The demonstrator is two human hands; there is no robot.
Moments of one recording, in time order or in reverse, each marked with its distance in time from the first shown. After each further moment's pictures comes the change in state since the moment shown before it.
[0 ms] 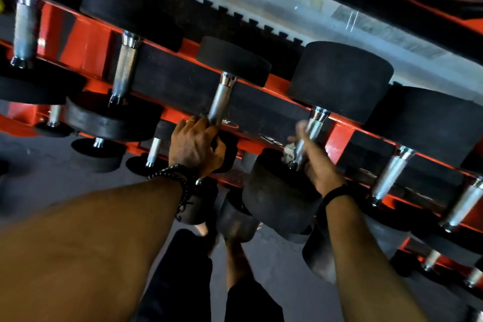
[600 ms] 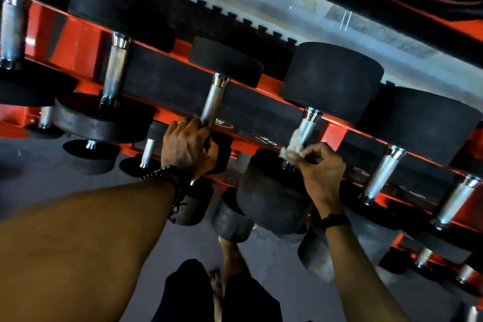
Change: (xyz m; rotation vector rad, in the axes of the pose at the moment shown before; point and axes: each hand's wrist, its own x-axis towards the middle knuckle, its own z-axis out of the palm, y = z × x) left_hand 0.000 0.002 0.001 0.001 -0.006 -0.012; right_hand -0.027 0.017 -0.020 -0.541 0.429 -0.647
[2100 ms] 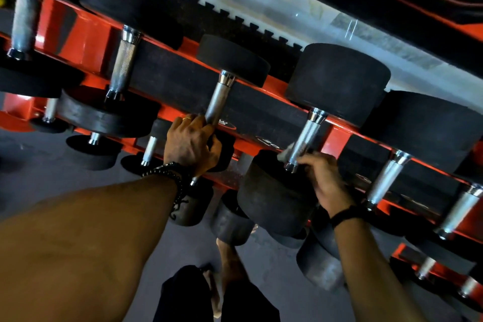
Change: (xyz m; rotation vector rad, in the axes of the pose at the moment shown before) left_hand -0.002 -0.001 -0.001 -0.002 -0.005 -0.009; right_hand 0.016 -0.006 -0.001 0.432 -0.426 0.365
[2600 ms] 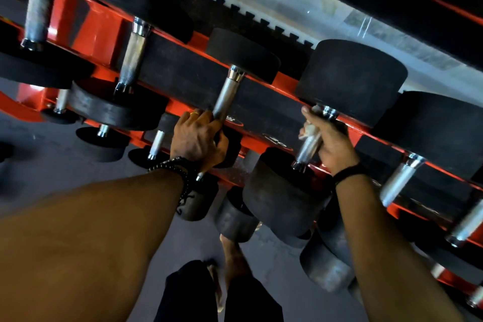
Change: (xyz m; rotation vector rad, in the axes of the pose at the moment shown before) left_hand 0.002 -0.001 0.003 0.003 0.004 -0.005; right_hand 0.050 -0.034 0.014 0.234 0.047 0.061
